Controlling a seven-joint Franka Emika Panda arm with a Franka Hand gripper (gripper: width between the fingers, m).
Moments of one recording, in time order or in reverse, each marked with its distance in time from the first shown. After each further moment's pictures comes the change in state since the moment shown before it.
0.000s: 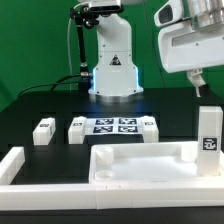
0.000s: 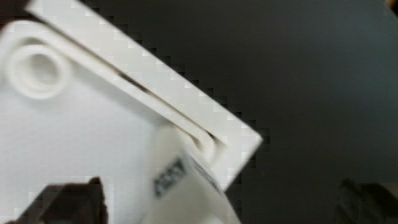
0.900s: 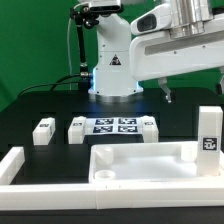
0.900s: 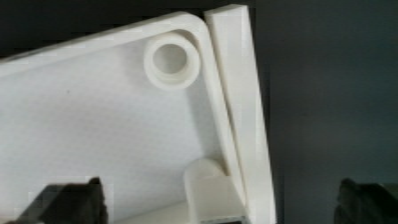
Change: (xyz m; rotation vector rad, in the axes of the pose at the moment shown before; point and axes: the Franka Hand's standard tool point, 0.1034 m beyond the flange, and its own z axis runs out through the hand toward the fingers) arm -0.015 0.058 0.007 -0.045 -0.011 -0.688
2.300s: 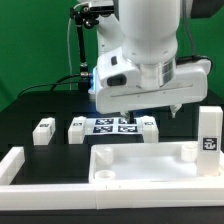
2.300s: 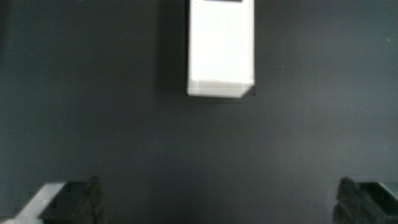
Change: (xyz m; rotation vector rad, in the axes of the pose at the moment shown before) arm -0.065 0.082 0.042 -0.097 -0.644 -0.082
